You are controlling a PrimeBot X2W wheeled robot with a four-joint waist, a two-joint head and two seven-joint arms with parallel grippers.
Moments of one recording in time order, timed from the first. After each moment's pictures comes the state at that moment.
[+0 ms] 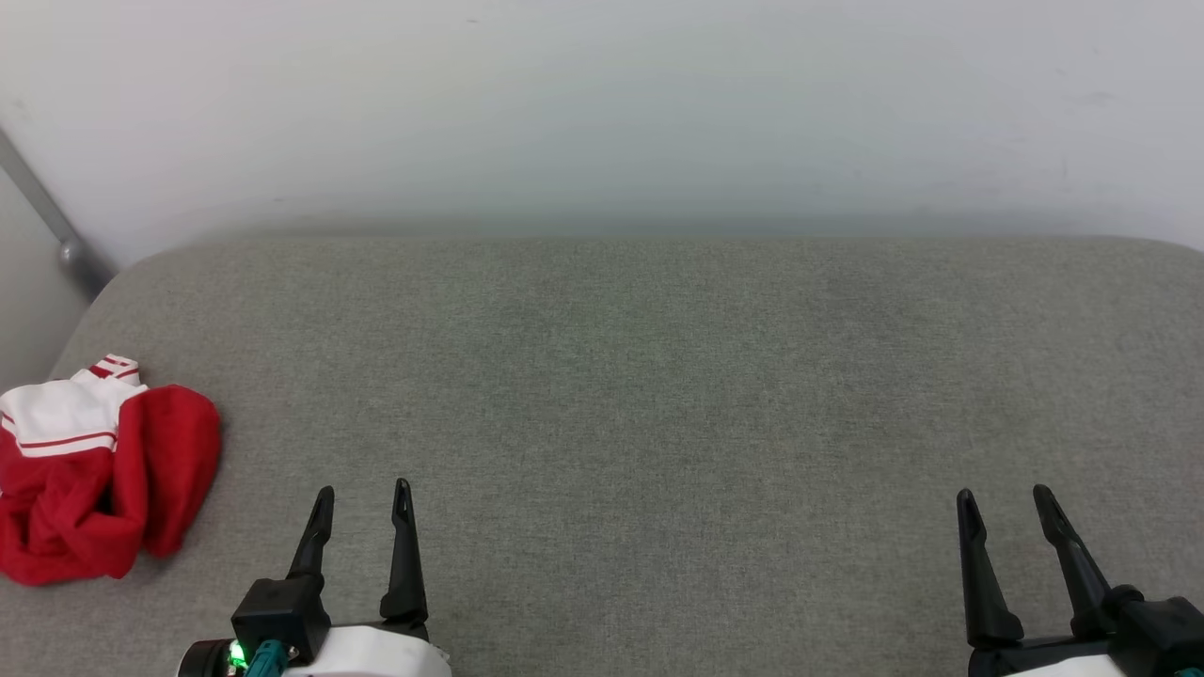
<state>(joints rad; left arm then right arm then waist) 0.05 0.05 -0.07 0.10 -0.18 0.07 -0.26 0.15 -0.05 -0.04 0.00 0.12 0.13 -0.26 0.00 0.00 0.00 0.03</state>
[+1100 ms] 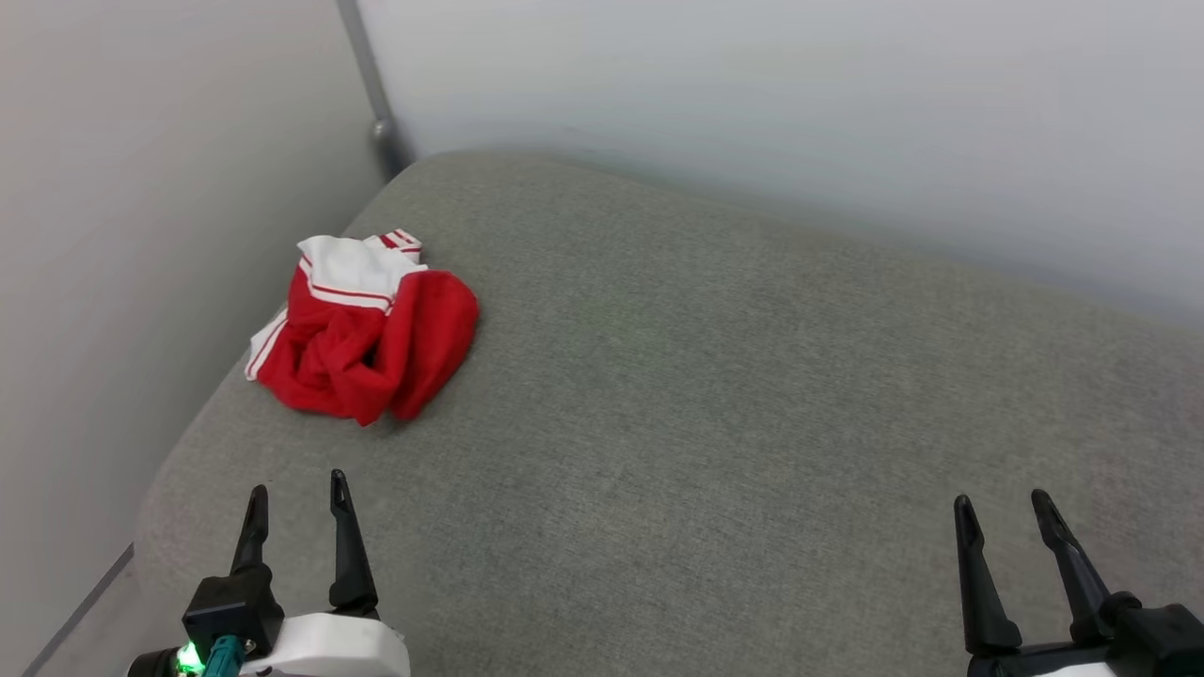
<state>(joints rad) 0.04 0.05 0.00 0.10 -0.16 0.14 -0.26 0.16 -0.05 -0.03 -0.02 0.11 0.13 -0.26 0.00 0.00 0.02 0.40</state>
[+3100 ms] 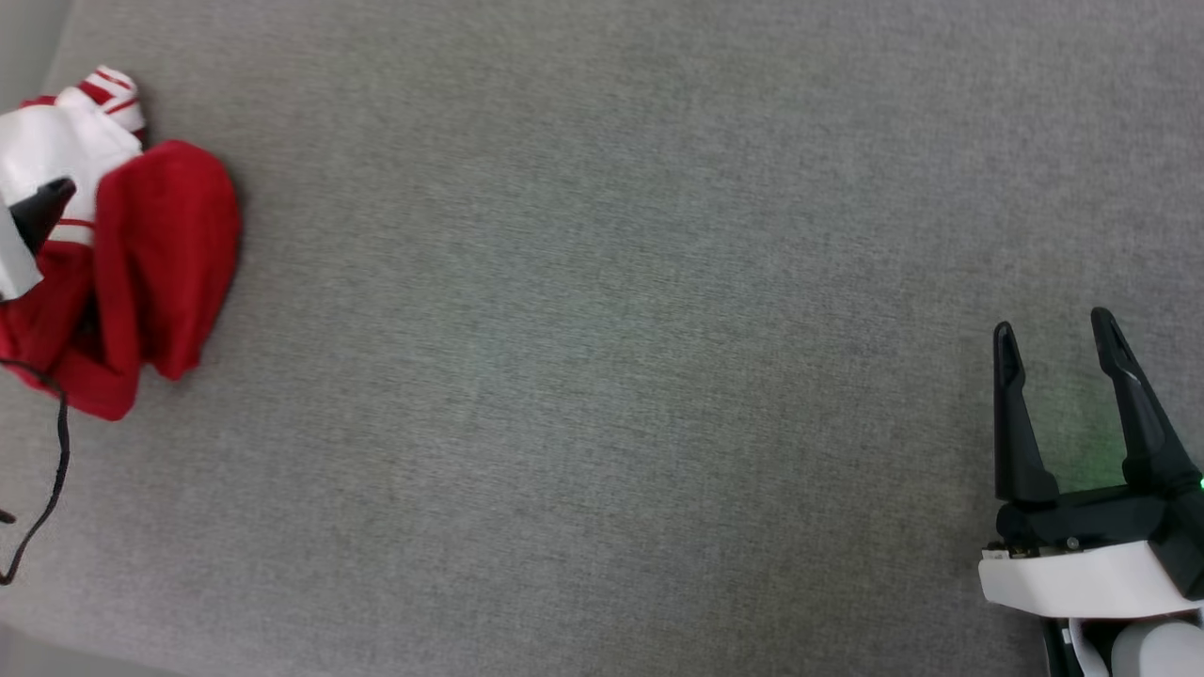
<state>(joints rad) -0.84 0.66 -0.09 0.57 -0.64 -0.13 0.71 -0.04 -0.05 -0.05 -0.16 -0.02 0.13 -0.26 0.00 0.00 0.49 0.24</state>
